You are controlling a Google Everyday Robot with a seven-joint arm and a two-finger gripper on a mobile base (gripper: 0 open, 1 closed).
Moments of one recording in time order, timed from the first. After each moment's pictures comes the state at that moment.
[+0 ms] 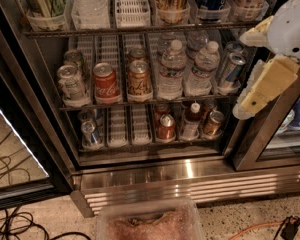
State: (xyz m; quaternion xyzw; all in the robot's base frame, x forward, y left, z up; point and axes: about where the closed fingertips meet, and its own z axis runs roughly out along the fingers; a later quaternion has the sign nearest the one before) arm 0.461 -0.169 0.992 -0.59 0.76 0.06 0.27
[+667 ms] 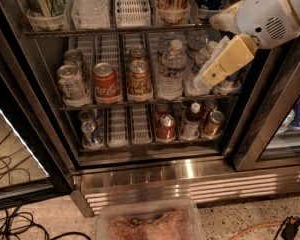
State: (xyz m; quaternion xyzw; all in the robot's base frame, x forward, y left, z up) arm 0.507 -0.113 1.011 -0.56 0.73 0.15 0.36
